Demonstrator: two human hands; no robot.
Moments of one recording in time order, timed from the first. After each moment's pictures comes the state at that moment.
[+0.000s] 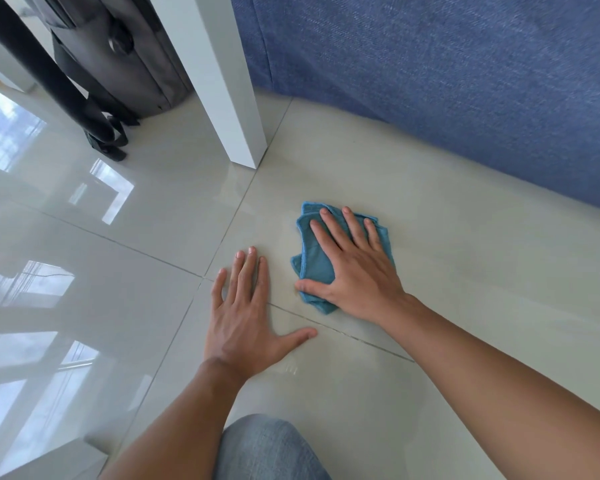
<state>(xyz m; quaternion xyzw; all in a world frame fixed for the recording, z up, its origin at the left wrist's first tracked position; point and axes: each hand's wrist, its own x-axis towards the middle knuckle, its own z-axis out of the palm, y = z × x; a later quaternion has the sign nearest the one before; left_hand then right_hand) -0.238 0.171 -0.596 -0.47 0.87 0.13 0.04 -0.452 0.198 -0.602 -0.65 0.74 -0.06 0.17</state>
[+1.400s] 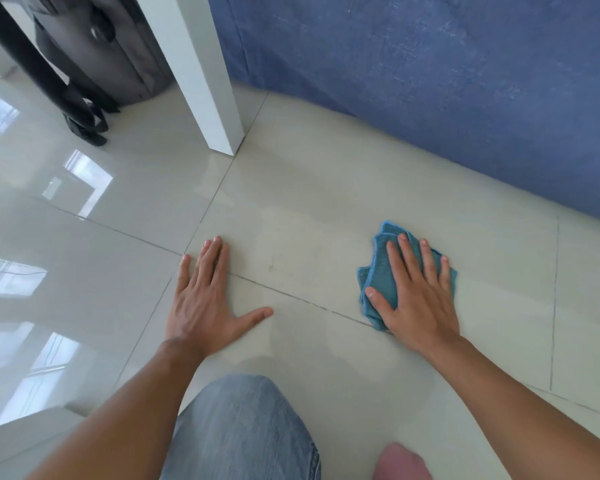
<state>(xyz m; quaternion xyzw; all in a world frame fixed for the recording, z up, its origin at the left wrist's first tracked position) -0.213 0.176 -0.591 -0.47 0.87 0.14 0.04 -0.513 0.343 -0.598 -0.53 0.84 0.00 0.11</state>
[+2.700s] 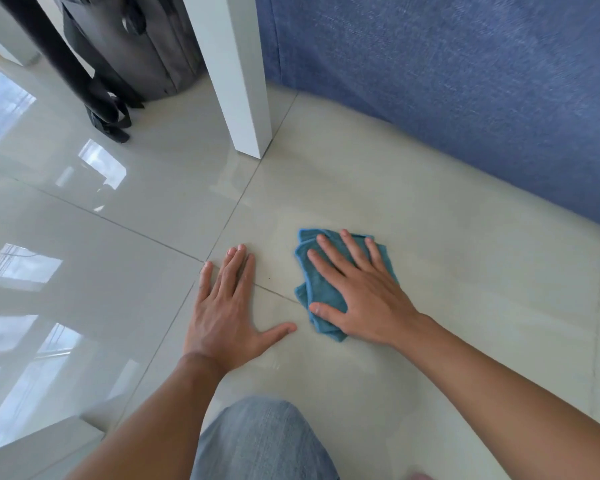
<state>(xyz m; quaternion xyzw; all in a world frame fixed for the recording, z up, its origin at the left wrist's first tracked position) -0.209 0.173 -0.591 -0.47 0.87 0.15 0.02 -0.450 0.245 -0.591 -0.71 0.68 0.00 0.19</state>
